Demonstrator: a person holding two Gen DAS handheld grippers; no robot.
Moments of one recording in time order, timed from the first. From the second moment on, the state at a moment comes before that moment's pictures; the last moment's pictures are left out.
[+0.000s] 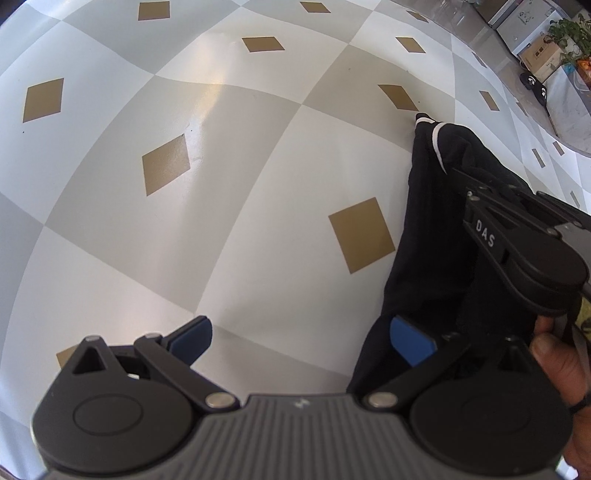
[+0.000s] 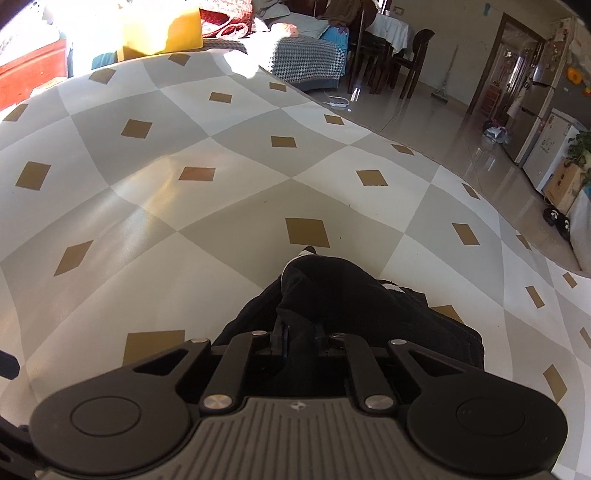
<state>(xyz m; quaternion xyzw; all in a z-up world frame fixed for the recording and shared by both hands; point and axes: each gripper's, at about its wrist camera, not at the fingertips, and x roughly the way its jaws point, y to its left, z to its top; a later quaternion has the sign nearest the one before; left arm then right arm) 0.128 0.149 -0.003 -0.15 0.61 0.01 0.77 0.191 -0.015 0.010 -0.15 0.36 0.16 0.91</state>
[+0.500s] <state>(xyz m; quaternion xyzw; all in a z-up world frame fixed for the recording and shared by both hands) 0.129 0.146 -0.002 -0.15 0.61 0.02 0.78 0.189 -0.039 0.038 -0.01 0.32 0.16 0.93</state>
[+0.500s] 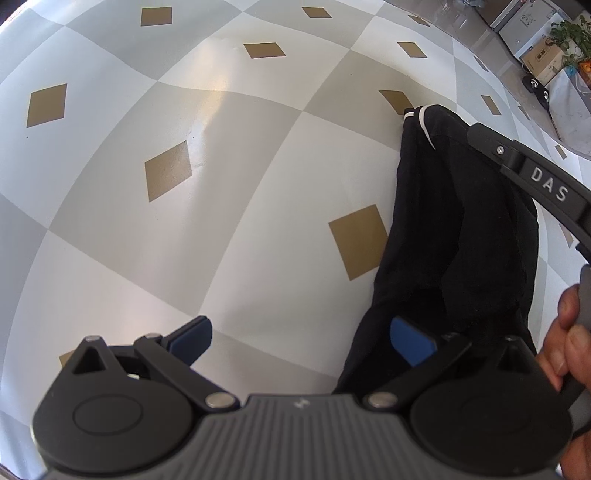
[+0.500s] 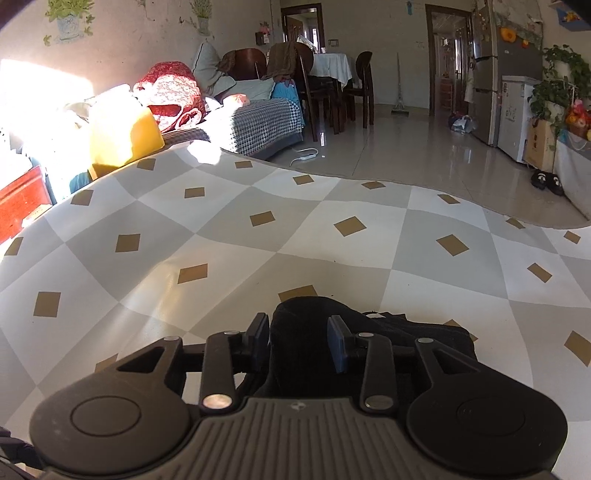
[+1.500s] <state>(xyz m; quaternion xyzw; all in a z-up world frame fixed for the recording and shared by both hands) 0.129 0.153 -0.007 -0.15 0.60 0.06 0.78 0.130 -0.073 0.013 -0.01 0.37 0.22 0.90</state>
